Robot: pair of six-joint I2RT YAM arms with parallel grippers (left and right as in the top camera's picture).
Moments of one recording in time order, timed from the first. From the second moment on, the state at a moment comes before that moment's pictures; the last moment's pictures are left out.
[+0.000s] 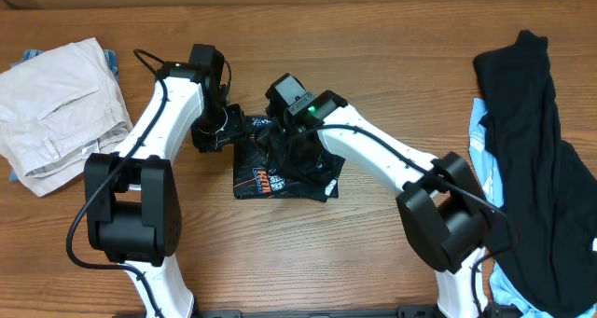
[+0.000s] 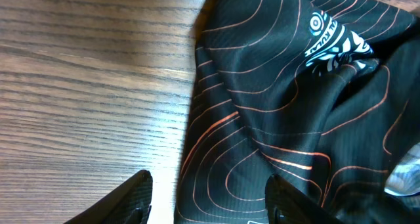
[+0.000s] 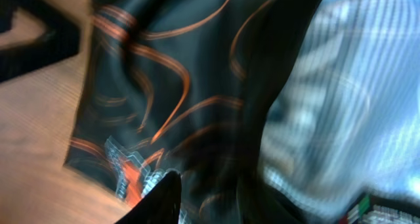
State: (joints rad) left arm -0.13 1.99 1.51 -1.07 0.17 -0.36; right arm 0.68 2.09 1.61 -0.82 -0.21 0.31
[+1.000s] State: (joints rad) left arm -0.13 1.99 1.51 -1.07 0.17 -0.36; right arm 0.60 2.10 1.61 -0.71 -0.30 0.37
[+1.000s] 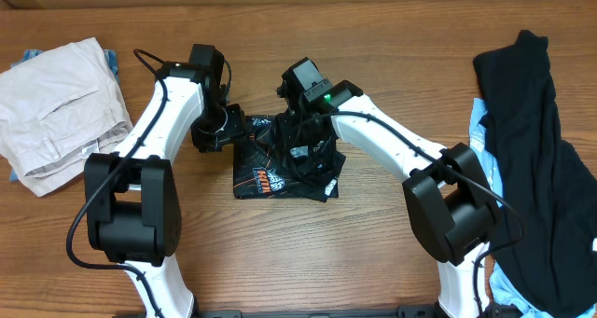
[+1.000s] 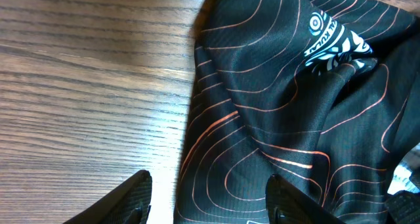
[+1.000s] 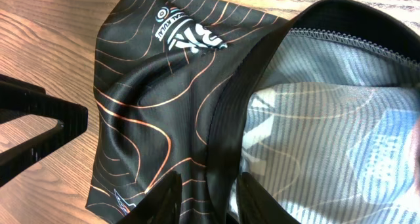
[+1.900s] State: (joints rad) left arm -0.13 1.99 1.51 -1.07 0.17 -0.36; right arm 0.60 2.15 1.58 -0.60 -0.32 0.38
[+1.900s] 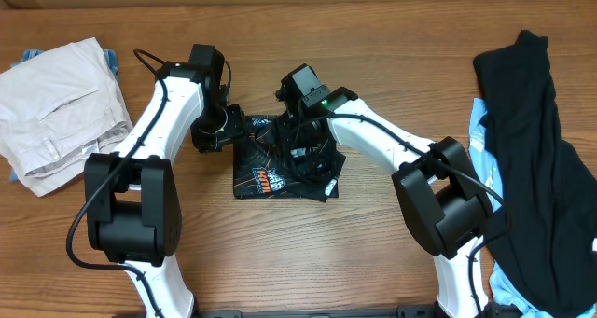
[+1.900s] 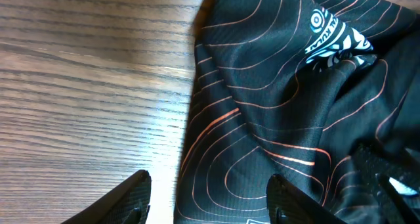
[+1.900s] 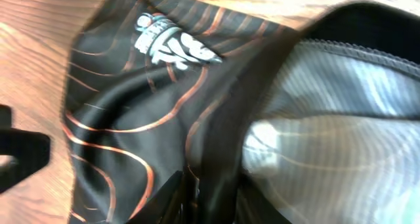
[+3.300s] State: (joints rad) left arm -0.13 1.99 1.51 -1.10 0.16 -0.36; right arm 0.50 2.04 1.65 -0.87 -0.39 0.31
